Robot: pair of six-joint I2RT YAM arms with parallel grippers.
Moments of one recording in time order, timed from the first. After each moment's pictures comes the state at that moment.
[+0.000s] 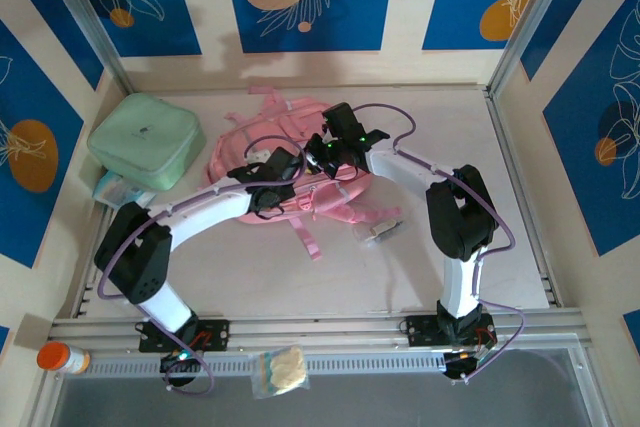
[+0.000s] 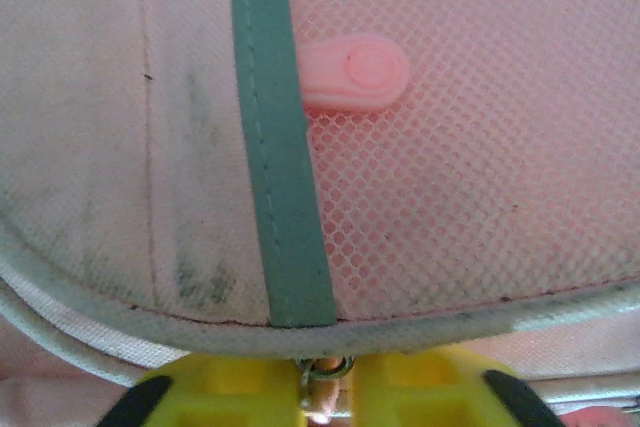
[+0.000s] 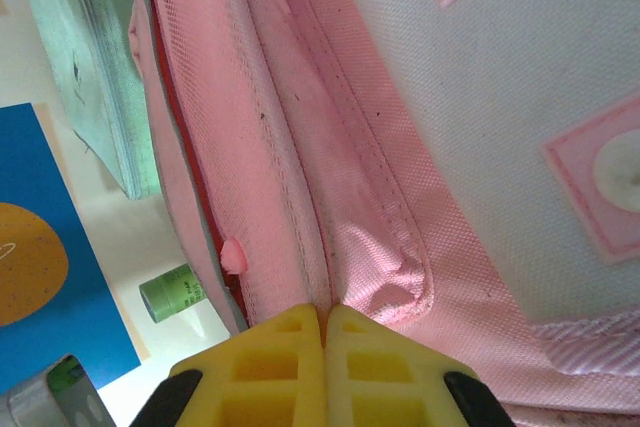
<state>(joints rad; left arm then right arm) -0.70 1.62 1.11 -0.57 -0.39 -0.97 0.58 1.90 1.46 -0.37 -0.47 1.15</state>
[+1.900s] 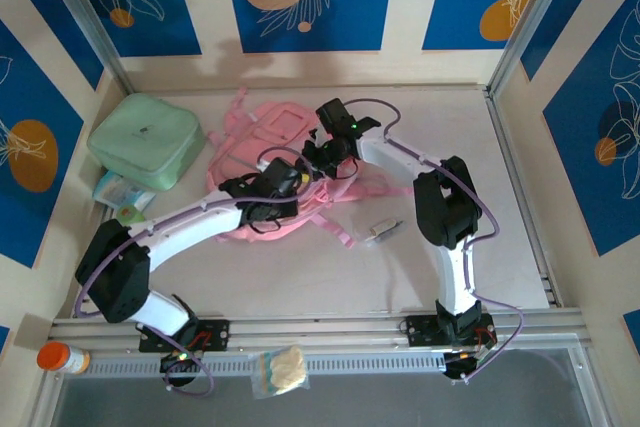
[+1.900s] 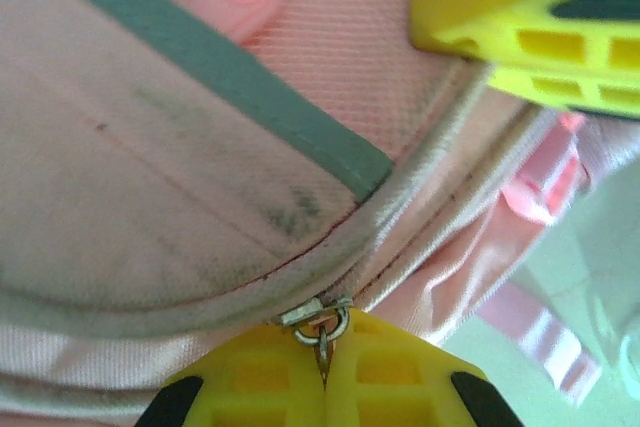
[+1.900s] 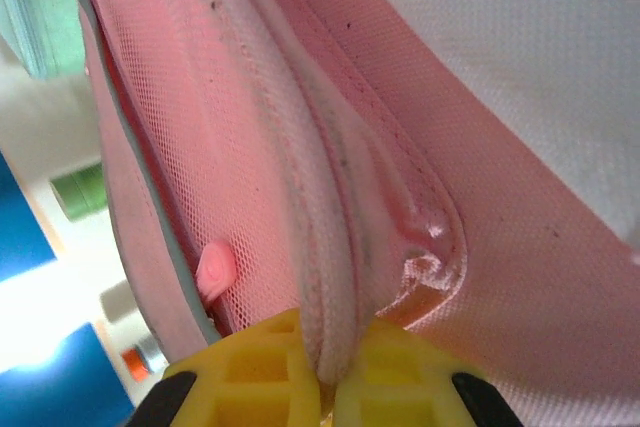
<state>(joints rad) -0.80 1.49 1.04 -0.59 -0.23 -0.76 0.57 2.04 1.67 -0.71 -0.63 0.79</state>
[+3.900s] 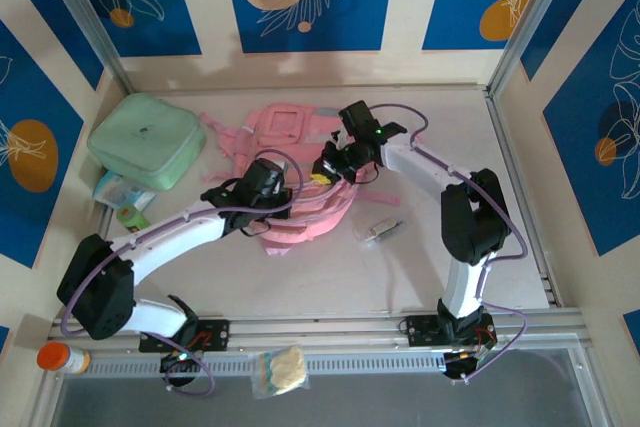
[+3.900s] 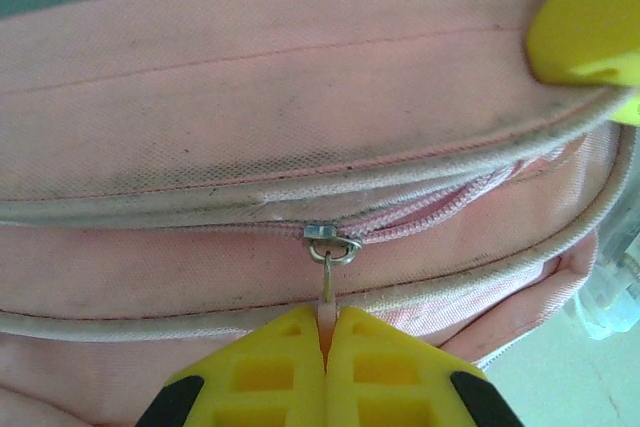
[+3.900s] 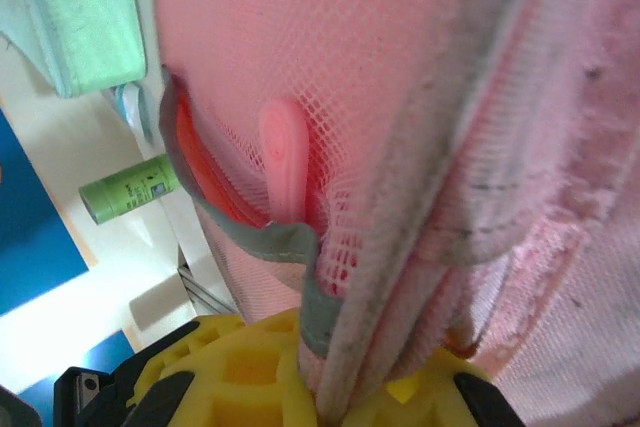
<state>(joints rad) -0.72 1.36 0.91 -0.40 -0.09 -0.54 0.50 1.85 1.49 -0.68 -0.63 0.87</state>
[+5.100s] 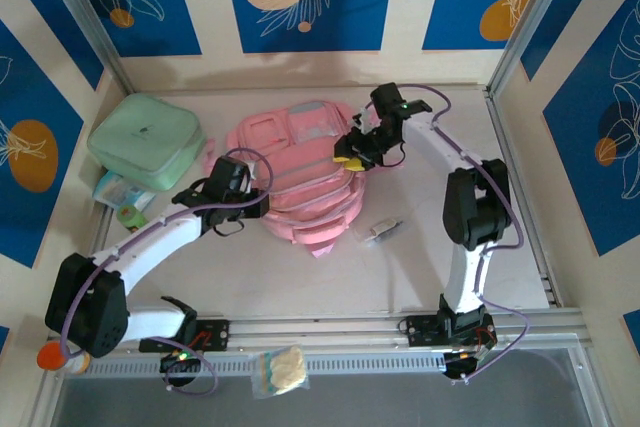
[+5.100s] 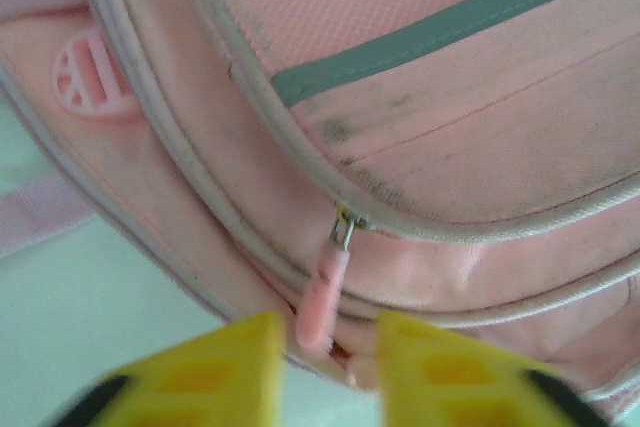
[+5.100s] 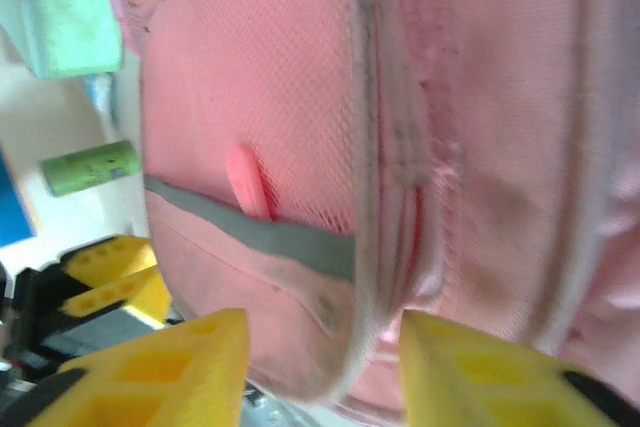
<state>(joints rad) -0.48 1.27 0.81 -0.46 0.06 -0.43 0.32 1.90 1.61 -0.93 -0.66 0.48</state>
